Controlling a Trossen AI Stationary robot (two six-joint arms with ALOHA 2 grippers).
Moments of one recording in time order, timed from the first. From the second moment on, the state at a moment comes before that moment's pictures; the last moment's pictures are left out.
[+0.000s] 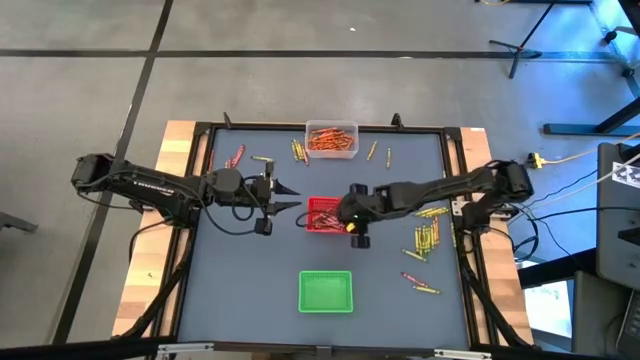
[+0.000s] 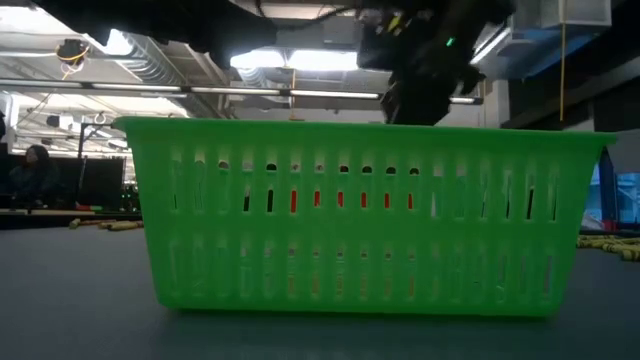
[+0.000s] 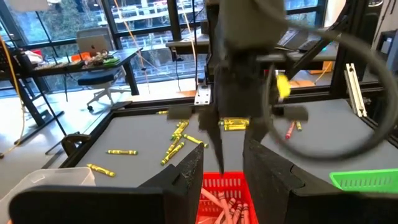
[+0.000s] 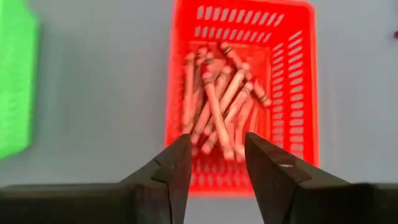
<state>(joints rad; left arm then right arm) -0.02 1.10 0.55 0.44 -0.08 0.09 0.11 1.67 1.18 -0.58 0.09 0.02</state>
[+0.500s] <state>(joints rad) -0.02 1.10 0.55 0.44 -0.08 0.09 0.44 1.46 1.07 -0.89 0.09 0.47</state>
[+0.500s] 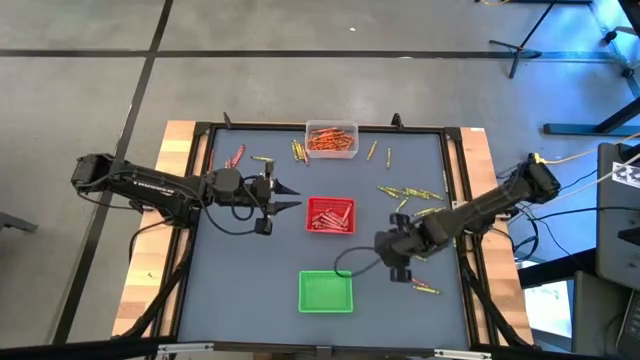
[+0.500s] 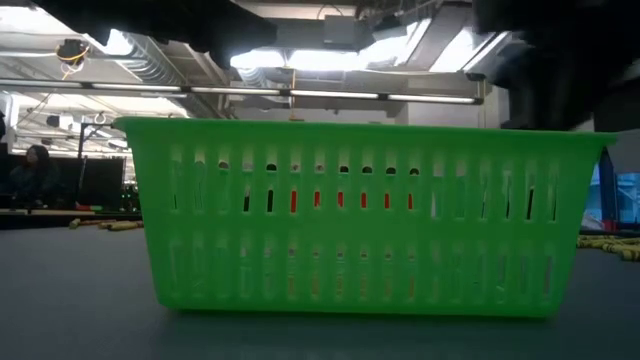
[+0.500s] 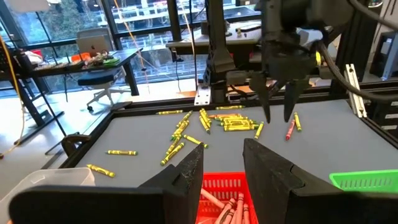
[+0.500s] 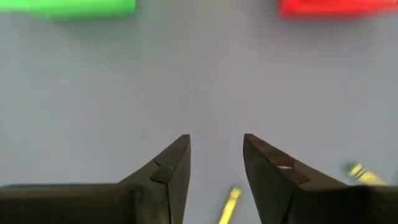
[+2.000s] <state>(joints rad) -0.02 1.10 0.54 0.46 -0.08 0.09 0.67 1.46 0.66 -0.55 0.00 0.94</state>
